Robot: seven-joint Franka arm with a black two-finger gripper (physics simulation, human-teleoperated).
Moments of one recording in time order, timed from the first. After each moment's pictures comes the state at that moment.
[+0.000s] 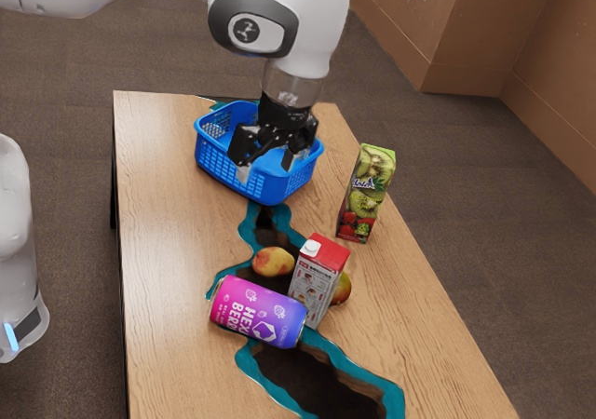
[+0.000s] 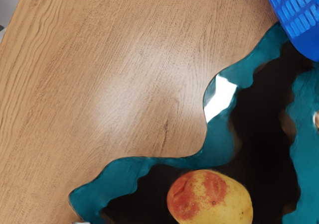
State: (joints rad) arm 0.11 -0.39 -0.29 -2.00 -0.08 1.57 -2.12
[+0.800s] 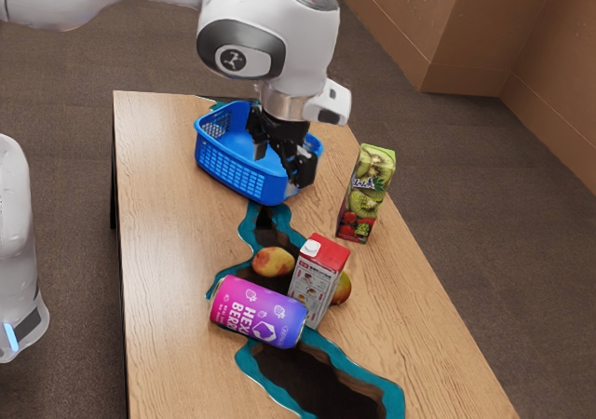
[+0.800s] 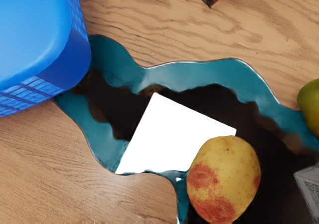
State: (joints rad) arm 0.12 -0.43 -0.34 -2.08 0.03 1.73 -0.60
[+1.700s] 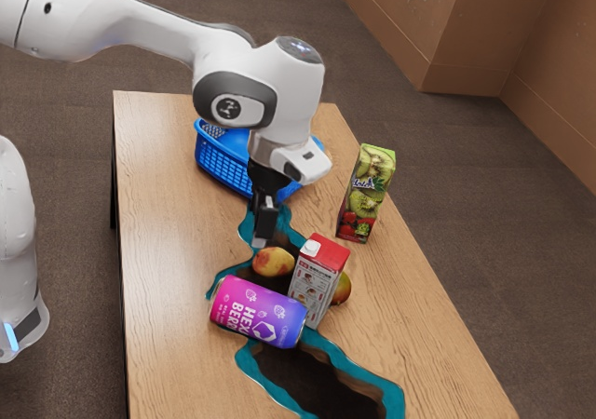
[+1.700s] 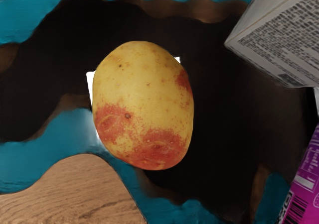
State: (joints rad) arm 0.24 -0.45 -0.45 -2.29 -0.20 1.87 0.05
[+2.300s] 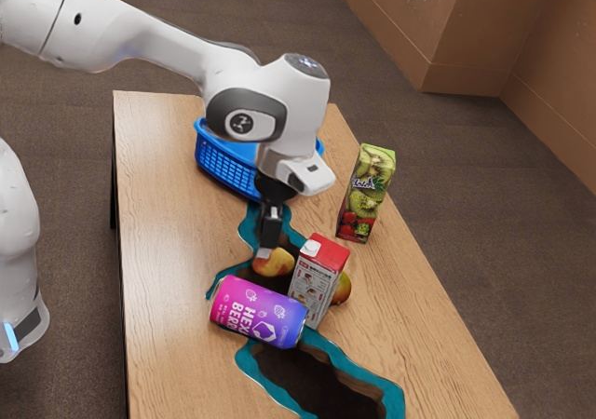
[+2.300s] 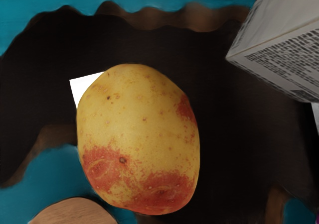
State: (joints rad) arm 0.30 -0.36 -0.49 -2.30 -0.24 1.95 0.18
